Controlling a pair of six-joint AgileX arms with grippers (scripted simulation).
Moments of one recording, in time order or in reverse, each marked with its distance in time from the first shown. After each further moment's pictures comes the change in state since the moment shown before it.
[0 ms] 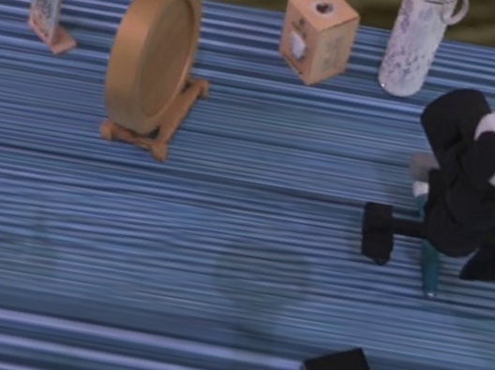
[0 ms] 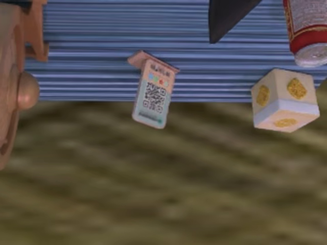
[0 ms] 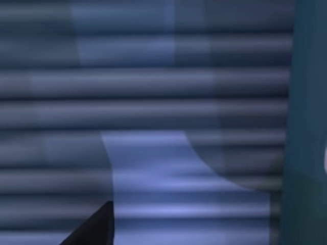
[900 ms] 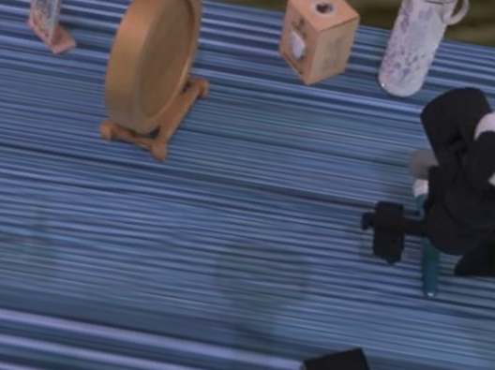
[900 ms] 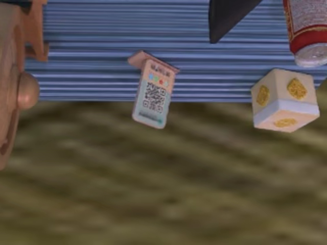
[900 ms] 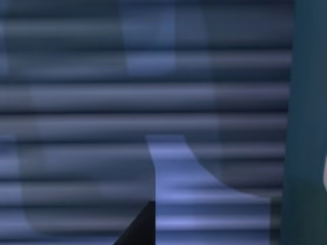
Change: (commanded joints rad) left arm 0.000 0.000 0.000 0.000 0.000 0.000; right arm 0.000 0.002 -0.001 0.002 0.000 0.000
